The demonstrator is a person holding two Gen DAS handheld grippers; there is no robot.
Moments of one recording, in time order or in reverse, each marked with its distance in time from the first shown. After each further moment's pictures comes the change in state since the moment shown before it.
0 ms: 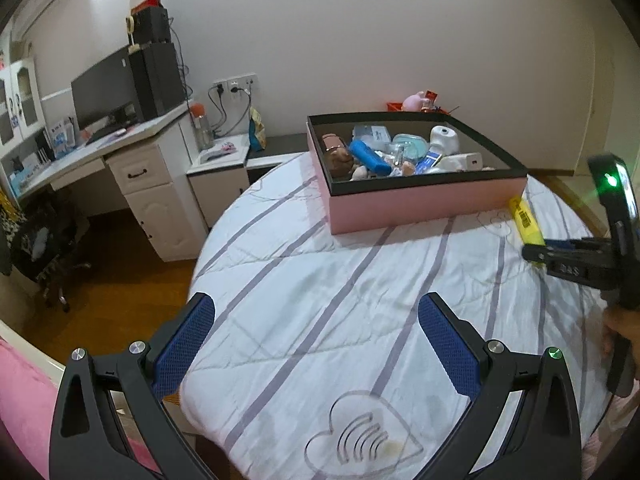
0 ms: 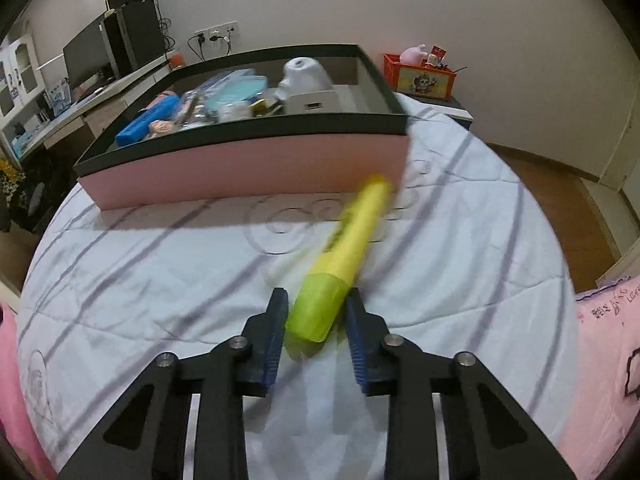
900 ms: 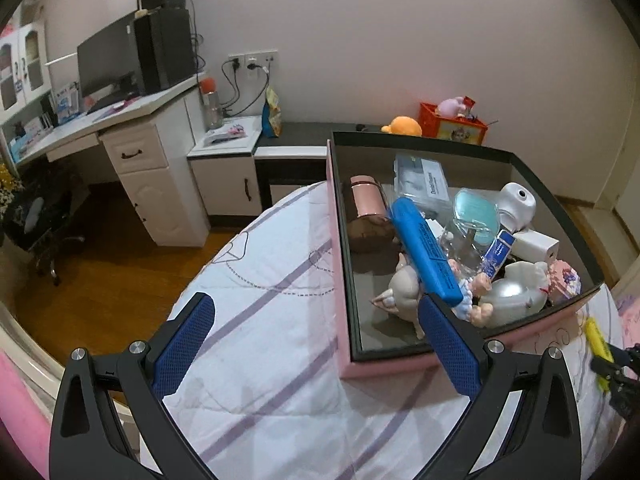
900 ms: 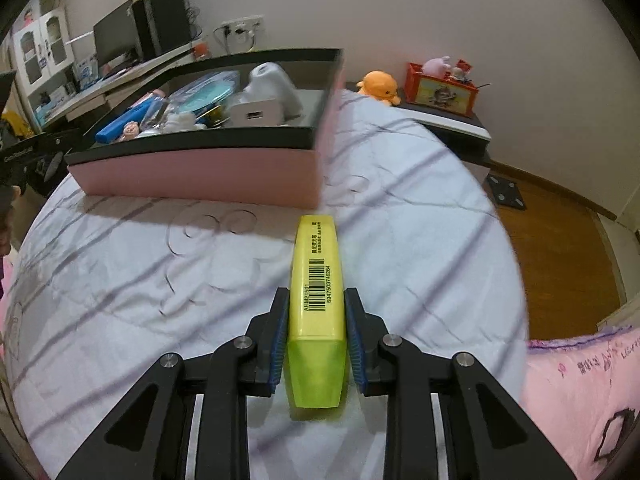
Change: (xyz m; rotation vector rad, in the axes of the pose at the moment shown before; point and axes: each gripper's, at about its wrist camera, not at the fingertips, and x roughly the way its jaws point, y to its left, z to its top) left arm 0.123 0.010 0.099 -0.117 0.080 0.042; right arm 0.003 -0.070 0.016 -0.112 -0.008 0.055
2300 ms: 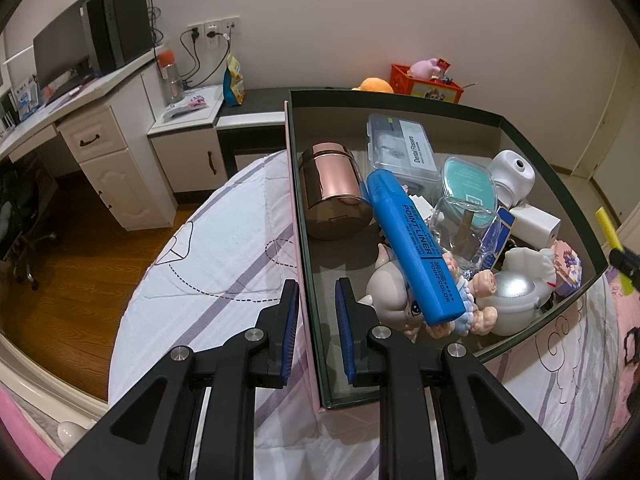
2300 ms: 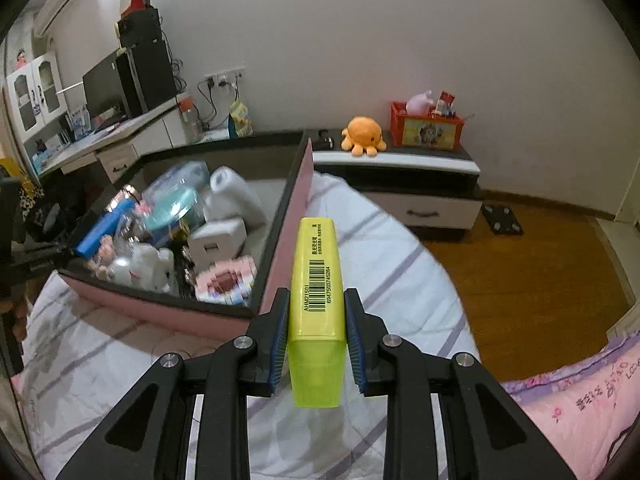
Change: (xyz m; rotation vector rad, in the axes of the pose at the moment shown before) left arm 0.041 -0.012 0.009 0.053 0.142 -0.104; right arm -0.004 -0.026 0.077 0.059 -0.153 0.028
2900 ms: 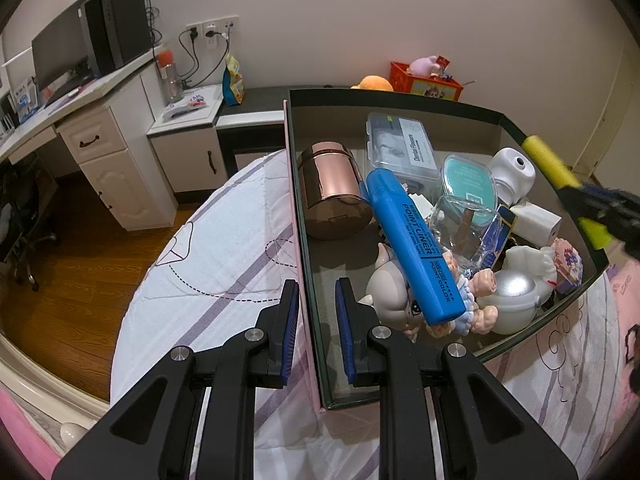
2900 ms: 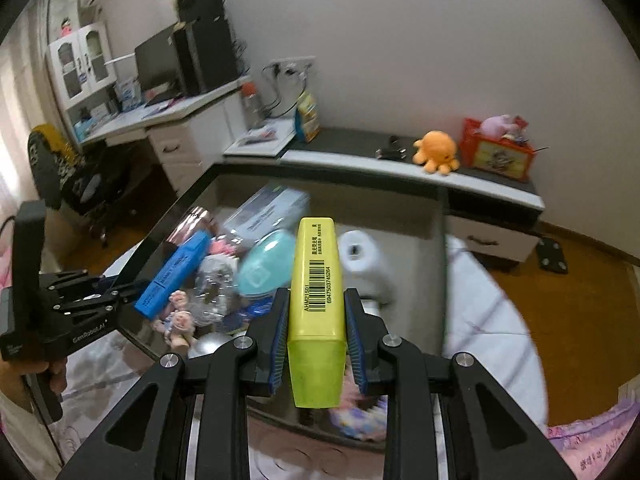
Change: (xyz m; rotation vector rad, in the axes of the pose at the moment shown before) left arm 0.000 0.000 0.000 0.004 0.004 0.002; right arm 0.056 0.103 0.063 -0.146 0.059 0.163
